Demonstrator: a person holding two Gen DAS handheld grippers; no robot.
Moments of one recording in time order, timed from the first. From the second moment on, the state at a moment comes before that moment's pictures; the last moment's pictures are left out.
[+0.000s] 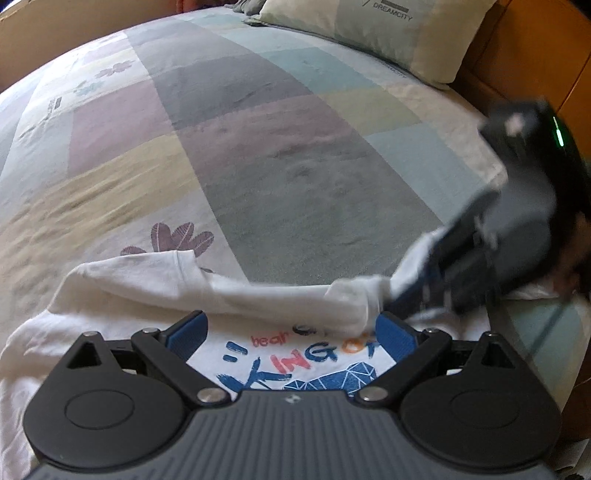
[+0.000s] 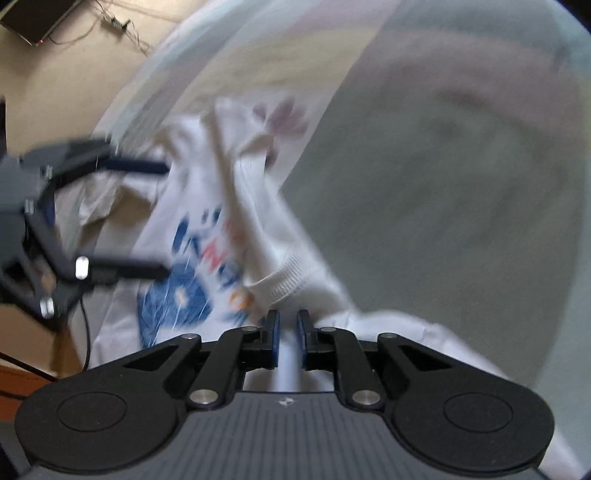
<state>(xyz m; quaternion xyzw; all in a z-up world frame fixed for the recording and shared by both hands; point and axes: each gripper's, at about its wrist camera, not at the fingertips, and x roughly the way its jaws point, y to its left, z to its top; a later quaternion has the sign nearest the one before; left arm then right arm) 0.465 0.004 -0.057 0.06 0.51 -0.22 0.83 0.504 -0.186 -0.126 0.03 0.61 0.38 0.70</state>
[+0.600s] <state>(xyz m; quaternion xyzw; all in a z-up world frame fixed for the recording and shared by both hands) 0.459 -0.002 -0.072 0.07 0.52 -0.22 0.82 0.566 -0.217 -0.091 0.02 0.52 0.33 0.79</state>
